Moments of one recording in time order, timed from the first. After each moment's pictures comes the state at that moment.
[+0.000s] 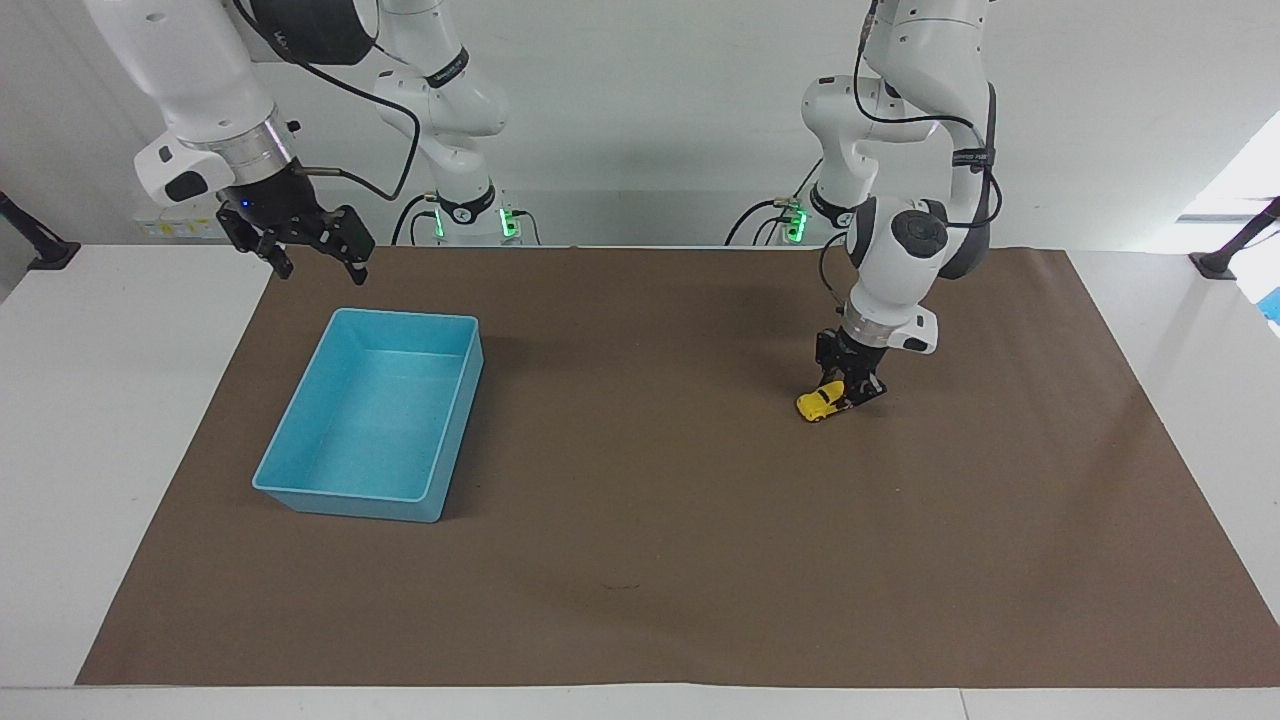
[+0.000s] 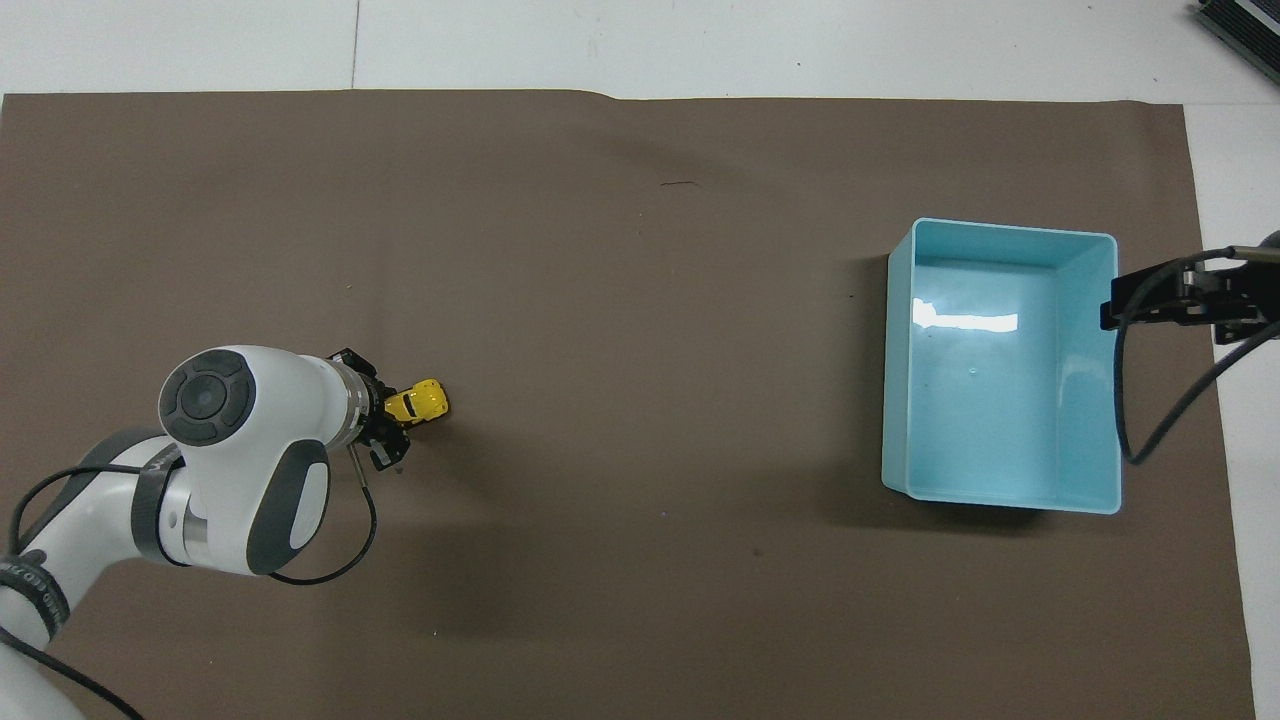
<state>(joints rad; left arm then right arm) -0.23 0.08 -0.05 -2.33 -0.06 2.48 -2.22 -0.18 0.02 0.15 -1.54 0.01 1.56 0.11</state>
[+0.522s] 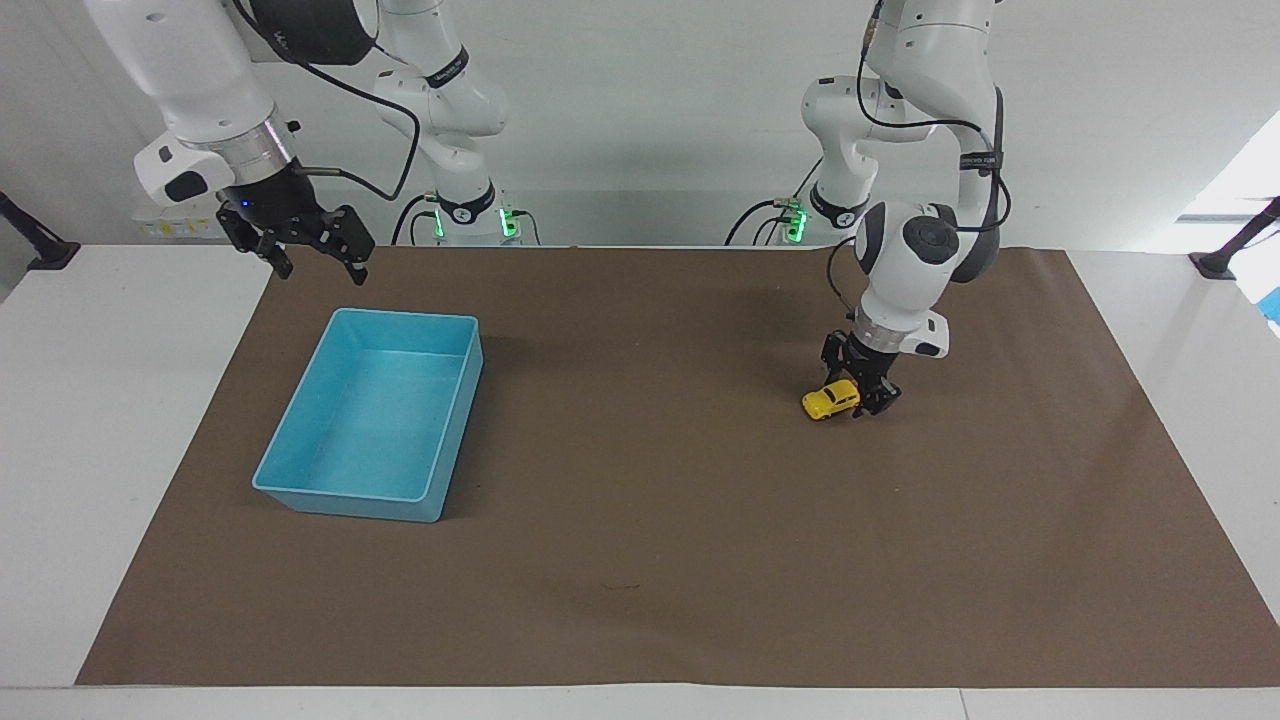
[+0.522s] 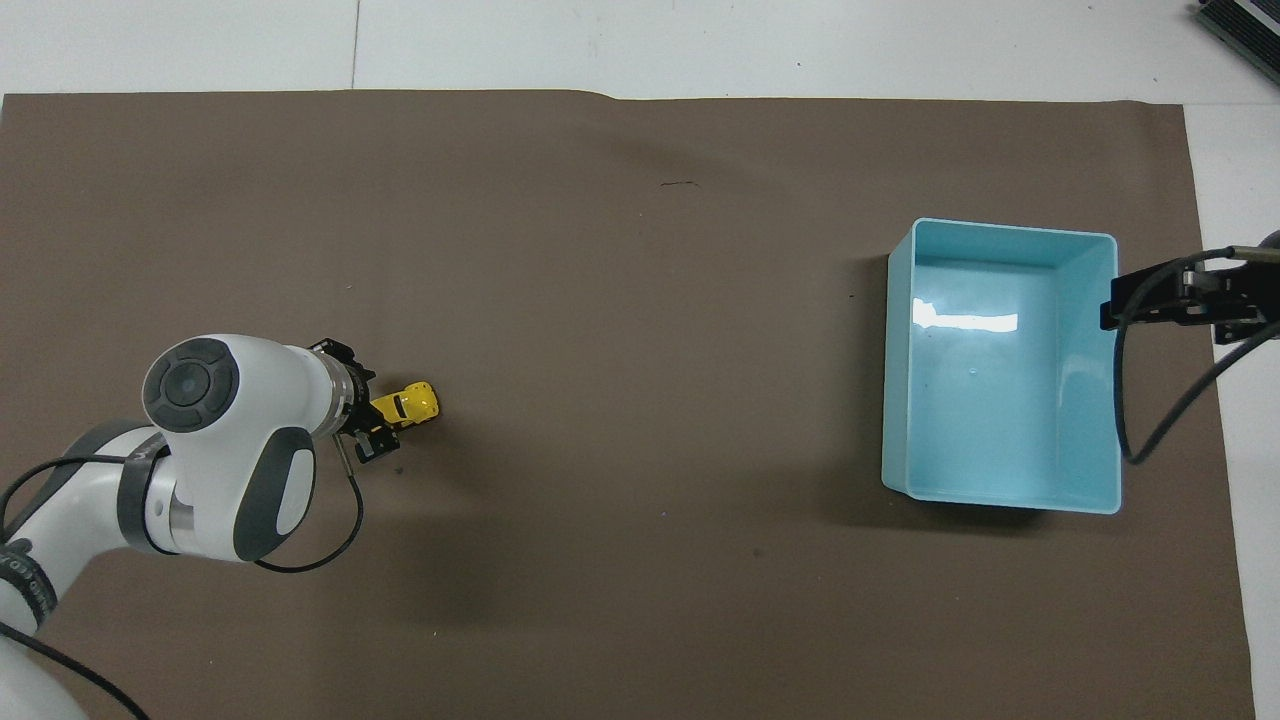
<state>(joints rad) -0.22 0.11 -0.03 -2.28 -0.04 2.46 -2.21 -0.18 0.02 0.15 -1.54 0.01 1.56 0.11</state>
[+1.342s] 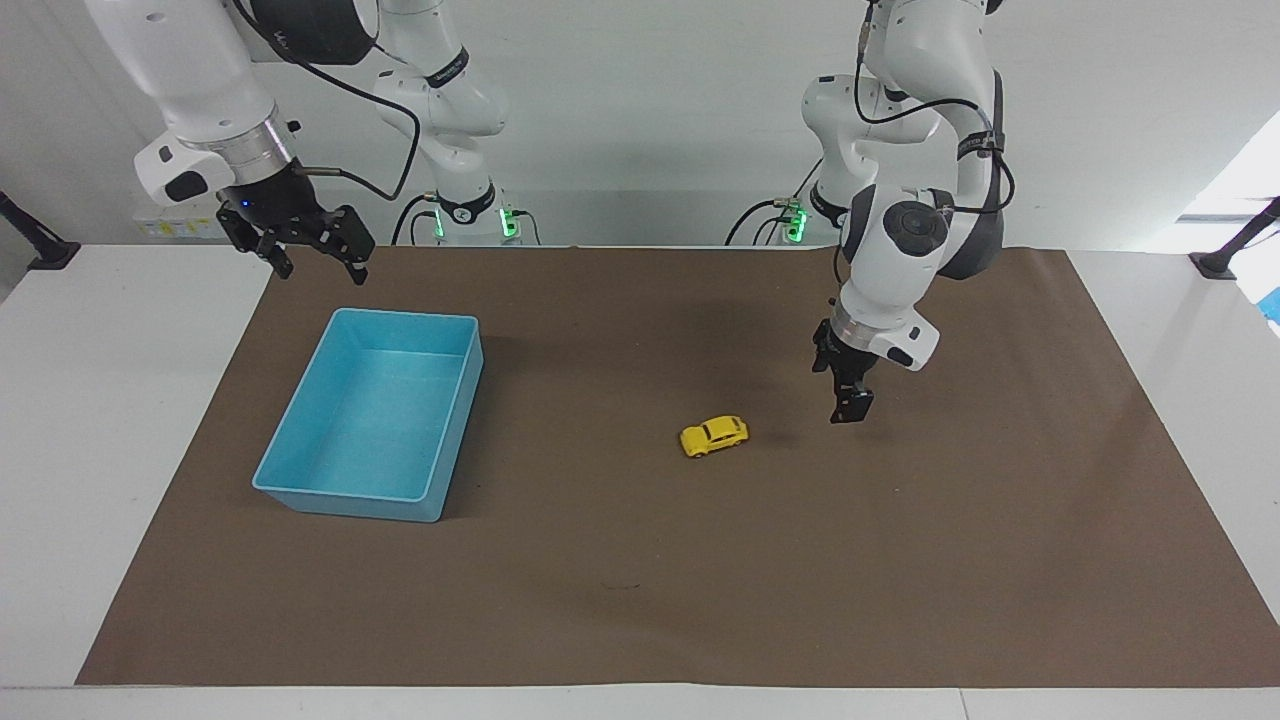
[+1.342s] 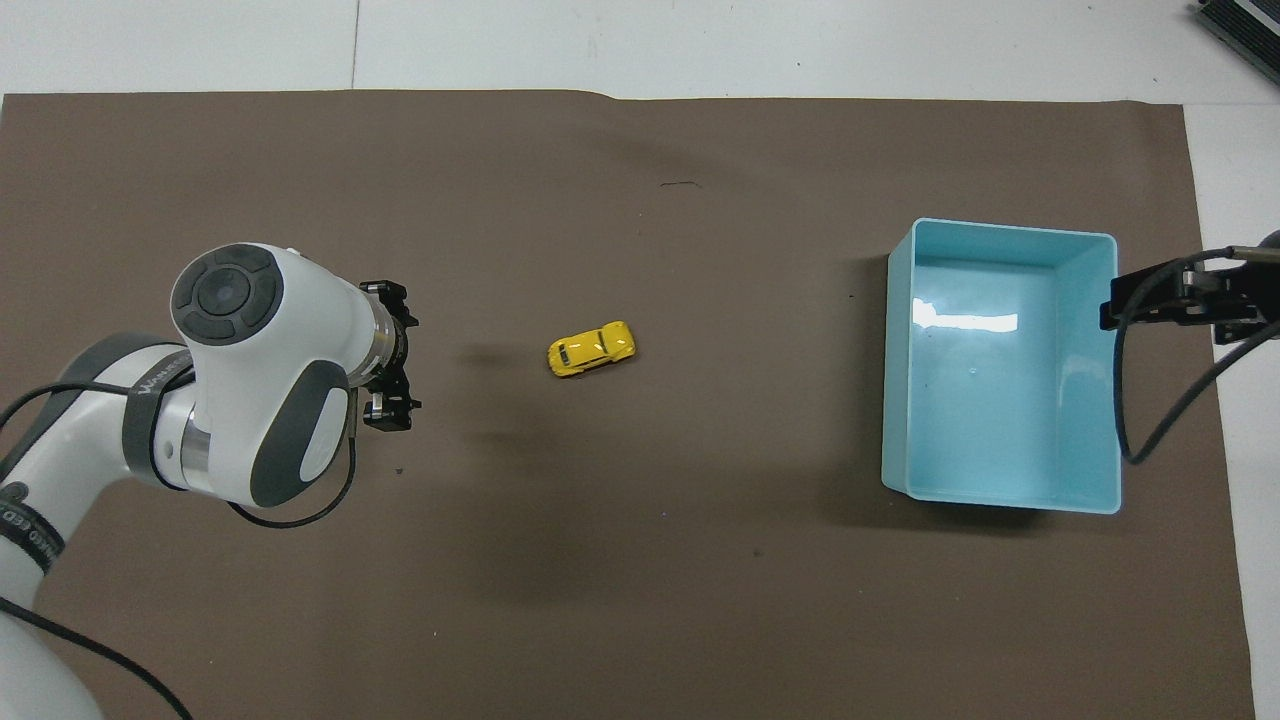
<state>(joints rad) -0.29 0.14 -0.05 -2.02 -0.03 2.20 -1.88 -0.18 0.02 0.15 -1.54 0.01 1.56 0.11</state>
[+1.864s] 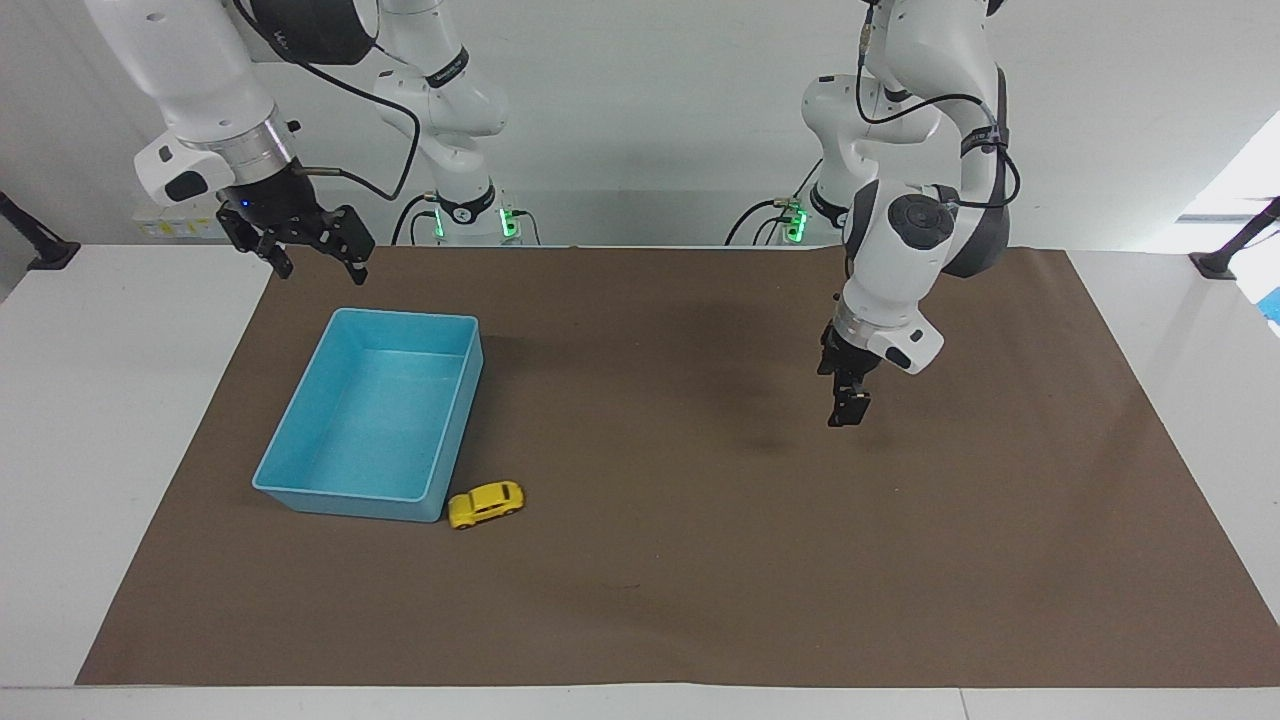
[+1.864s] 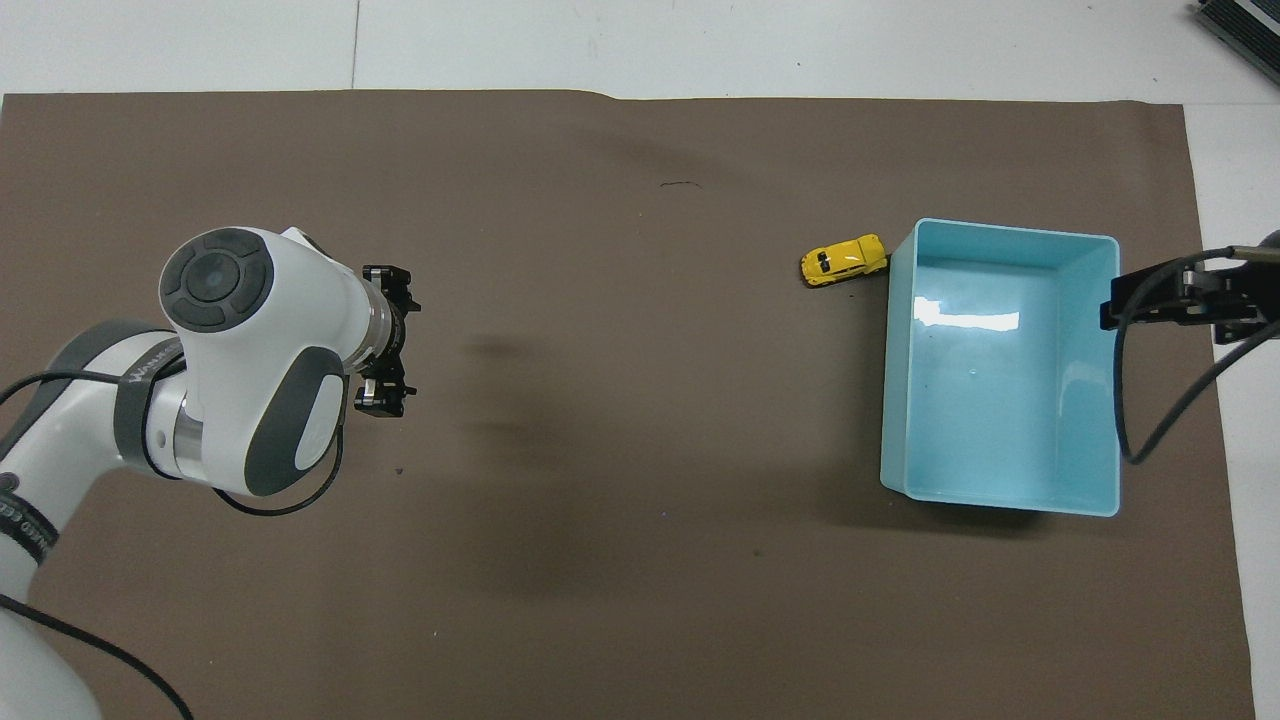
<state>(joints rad) -0.29 0.15 -0.05 -1.99 -0.03 2.21 -1.80 -0.18 0.02 0.15 -1.54 0.01 1.56 0.11</state>
